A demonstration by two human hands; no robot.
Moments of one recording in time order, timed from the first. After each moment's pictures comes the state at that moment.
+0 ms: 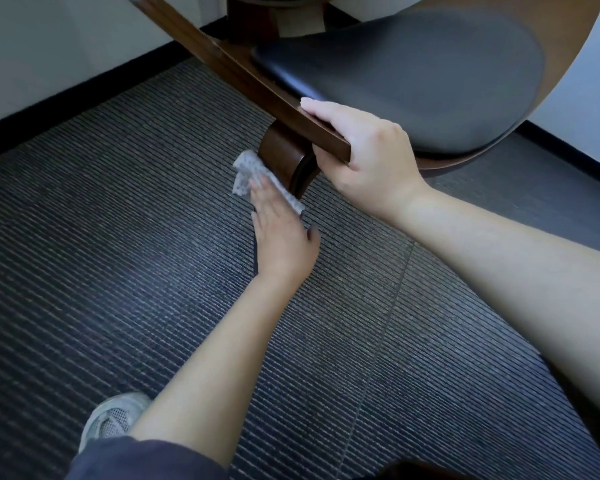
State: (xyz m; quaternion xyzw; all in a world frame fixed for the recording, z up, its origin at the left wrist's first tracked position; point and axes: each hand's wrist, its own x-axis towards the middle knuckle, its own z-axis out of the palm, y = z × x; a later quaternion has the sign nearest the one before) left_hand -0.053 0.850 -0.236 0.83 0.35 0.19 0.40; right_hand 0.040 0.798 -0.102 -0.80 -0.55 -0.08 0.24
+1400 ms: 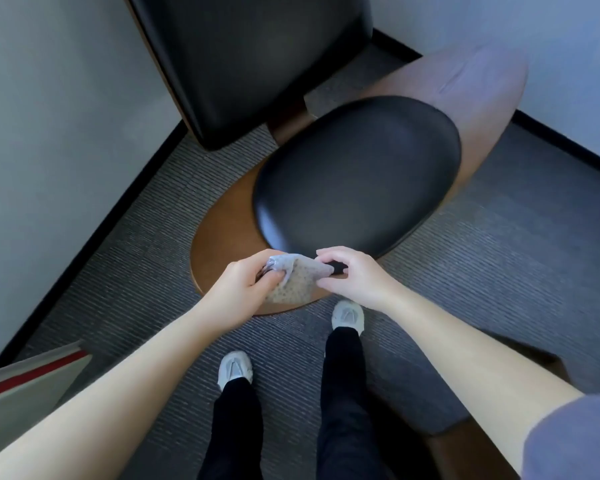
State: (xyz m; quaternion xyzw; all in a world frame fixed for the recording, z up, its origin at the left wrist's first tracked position) left_hand -0.037 0.977 0.182 0.77 0.25 -0.11 0.57; right_hand 0.116 0.802 0.155 -0.79 -0.27 0.47 0.28
